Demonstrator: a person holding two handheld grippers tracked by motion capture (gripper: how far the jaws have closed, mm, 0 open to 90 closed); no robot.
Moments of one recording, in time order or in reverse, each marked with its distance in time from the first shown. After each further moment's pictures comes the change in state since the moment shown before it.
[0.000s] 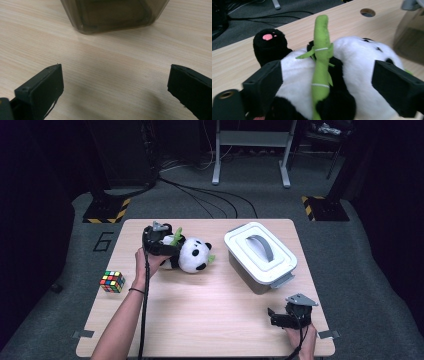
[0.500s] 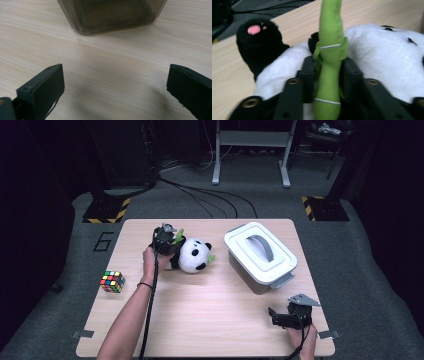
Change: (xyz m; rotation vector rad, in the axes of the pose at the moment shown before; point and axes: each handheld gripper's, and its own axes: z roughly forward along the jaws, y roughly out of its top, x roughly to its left) left arm -0.004 -0.011 0.037 0.065 0.046 0.017; right arm -0.006 -0.004 0.002 -0.021 0.037 0.041
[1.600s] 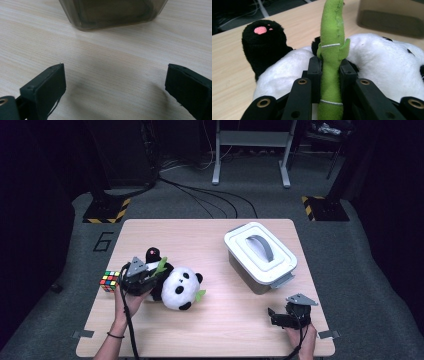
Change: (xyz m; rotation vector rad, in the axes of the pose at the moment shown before) left arm -0.019 -0.104 -0.132 -0.189 -0.162 0.061; right arm 0.003 0.001 0.003 0.033 -0.019 -0.028
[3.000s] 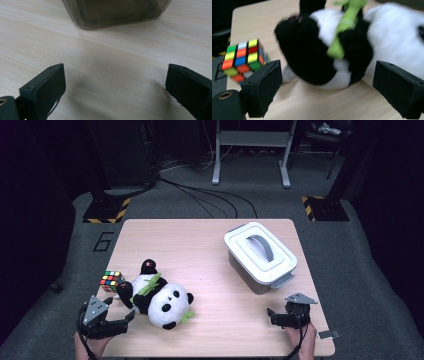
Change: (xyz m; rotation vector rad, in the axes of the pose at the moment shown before) left arm -0.011 -0.095 -0.093 0.019 0.212 -0.129; right arm -0.001 0.002 0.001 0.014 0.024 0.010
